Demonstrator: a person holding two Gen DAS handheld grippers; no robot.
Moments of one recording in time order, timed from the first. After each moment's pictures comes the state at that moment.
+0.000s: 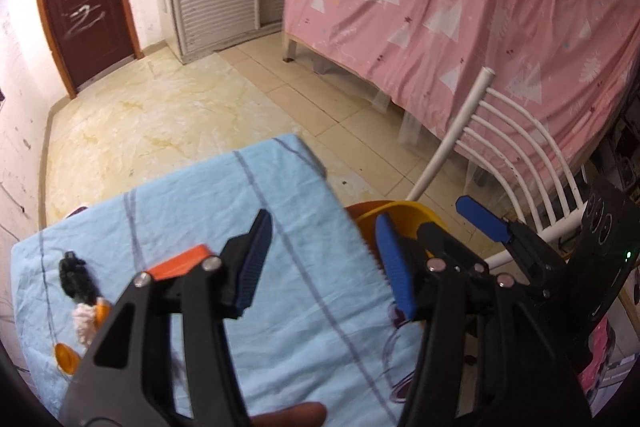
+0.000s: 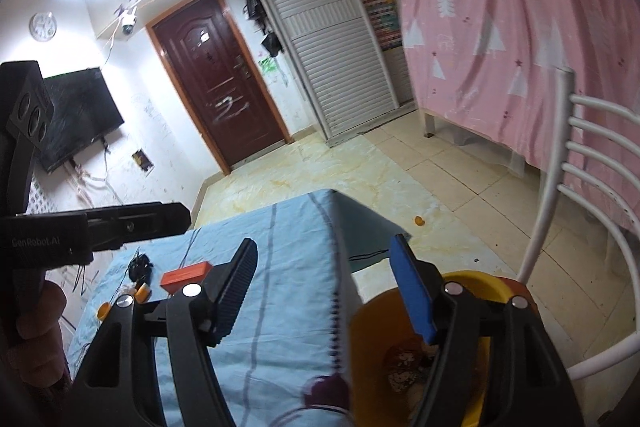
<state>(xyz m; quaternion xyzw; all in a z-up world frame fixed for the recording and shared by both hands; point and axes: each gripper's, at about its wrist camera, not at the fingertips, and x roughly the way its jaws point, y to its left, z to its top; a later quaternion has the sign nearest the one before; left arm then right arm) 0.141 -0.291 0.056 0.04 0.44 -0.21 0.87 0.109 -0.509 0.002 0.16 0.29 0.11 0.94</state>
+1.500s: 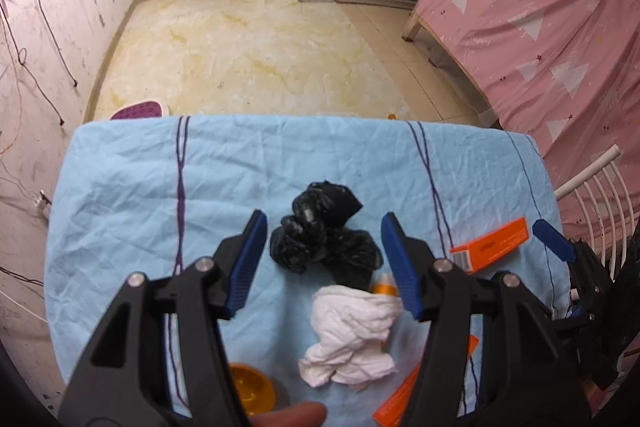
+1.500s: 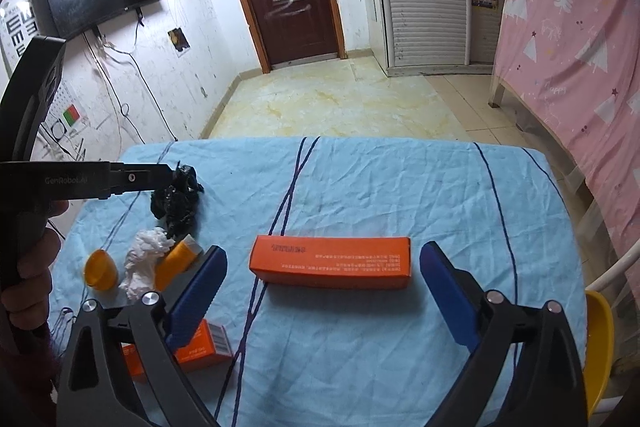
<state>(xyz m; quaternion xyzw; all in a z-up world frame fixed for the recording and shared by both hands) 0.201 -0.016 -0.023 -0.08 0.51 -0.05 0.85 0.197 -0.264 -0.040 0.01 0.41 0.20 0.89</state>
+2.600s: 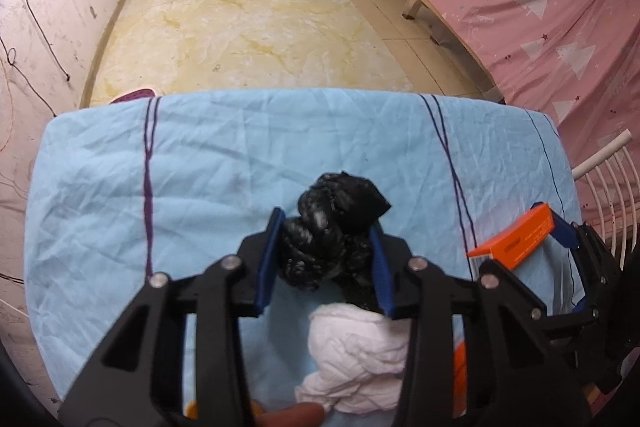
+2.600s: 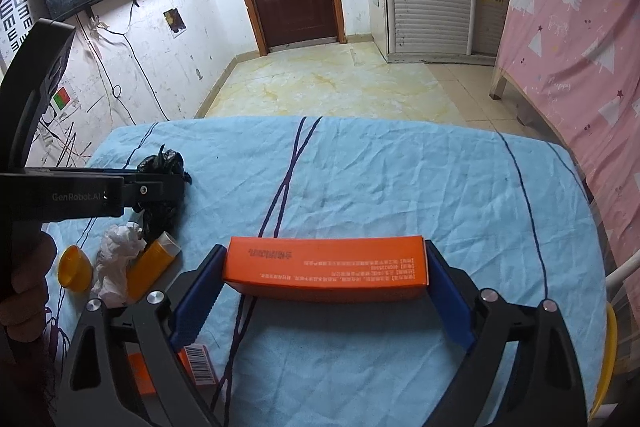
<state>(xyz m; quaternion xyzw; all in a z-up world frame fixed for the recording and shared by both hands) 0.214 -0.028 -0.054 -0.06 0.54 -0.06 0.84 0.216 -0.245 -0.063 -0.01 0.43 0.19 0.88</state>
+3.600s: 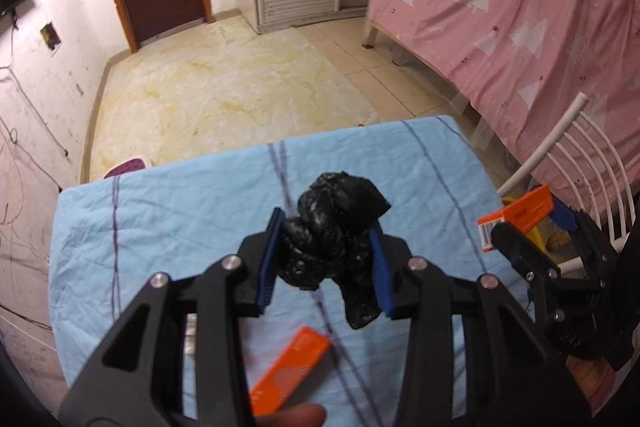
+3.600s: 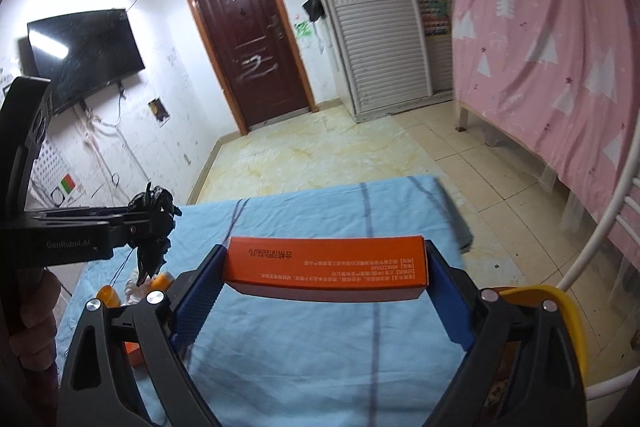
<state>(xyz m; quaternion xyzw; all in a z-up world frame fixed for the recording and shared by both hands) 0.169 -0.155 0.027 0.02 0.47 -0.10 0.88 0.153 -0.407 -0.001 0.10 0.32 0.14 0.93</state>
